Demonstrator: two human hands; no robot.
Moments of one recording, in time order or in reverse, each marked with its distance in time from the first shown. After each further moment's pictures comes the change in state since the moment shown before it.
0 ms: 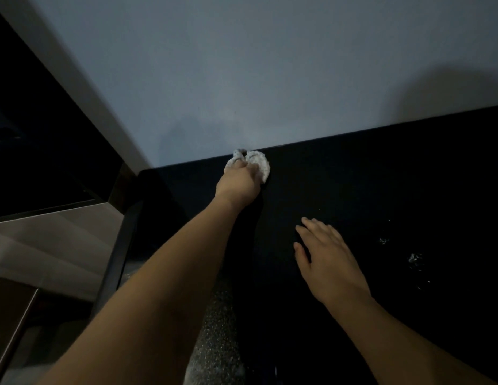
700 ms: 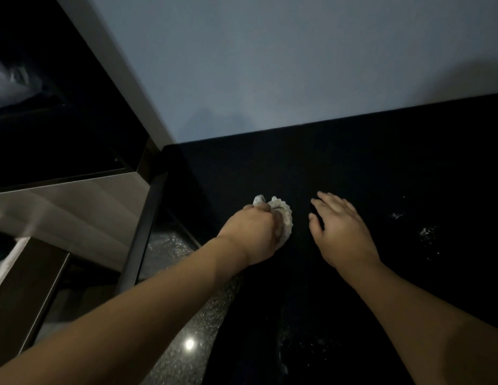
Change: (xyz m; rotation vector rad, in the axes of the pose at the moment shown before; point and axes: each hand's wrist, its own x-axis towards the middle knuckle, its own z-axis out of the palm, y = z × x) left_hand -0.188 0.034 -0.043 0.222 -0.294 0.247; right_hand -0.006 -0.007 0.003 -0.060 0.068 0.015
